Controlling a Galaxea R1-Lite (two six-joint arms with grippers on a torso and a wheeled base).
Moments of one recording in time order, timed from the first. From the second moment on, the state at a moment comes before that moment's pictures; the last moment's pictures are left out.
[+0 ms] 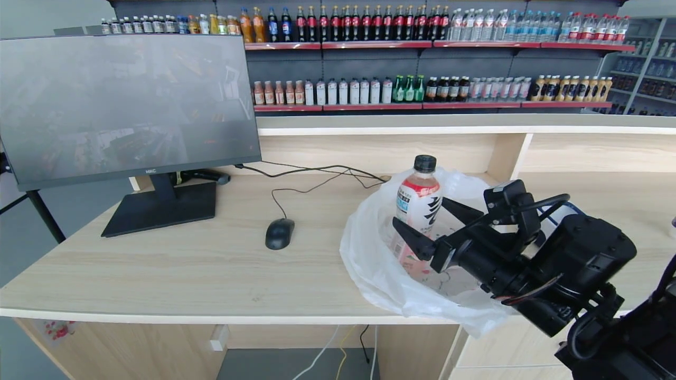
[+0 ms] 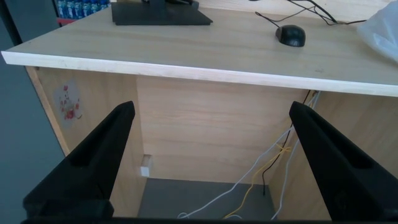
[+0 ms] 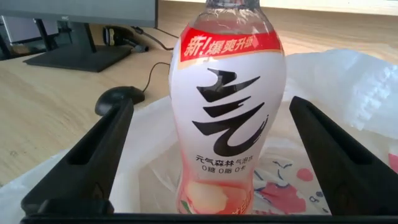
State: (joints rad) left arm 0.00 0.00 0.00 0.00 0.00 -0.01; right arm 0.54 1.89 -0.47 -1.57 0.04 -0.02
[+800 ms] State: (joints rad) left arm 0.00 0.00 0.00 0.00 0.00 -0.01; right arm 0.53 1.82 -0.40 -1.57 0.04 -0.02
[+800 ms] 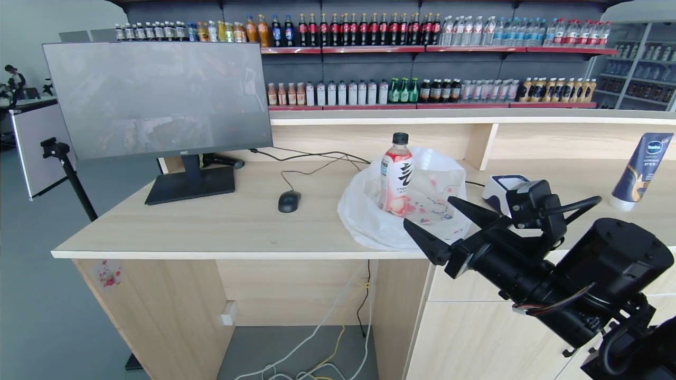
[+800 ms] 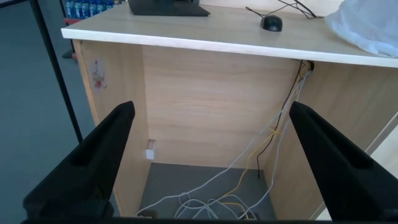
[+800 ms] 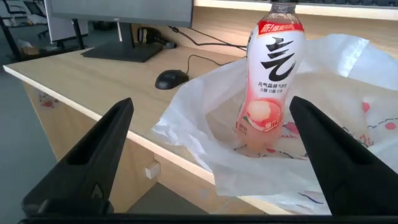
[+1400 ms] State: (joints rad) left arm 0.00 0.00 0.00 0.00 0.00 -0.02; right arm 0.52 1.78 -0.36 -1.57 0.04 -0.02
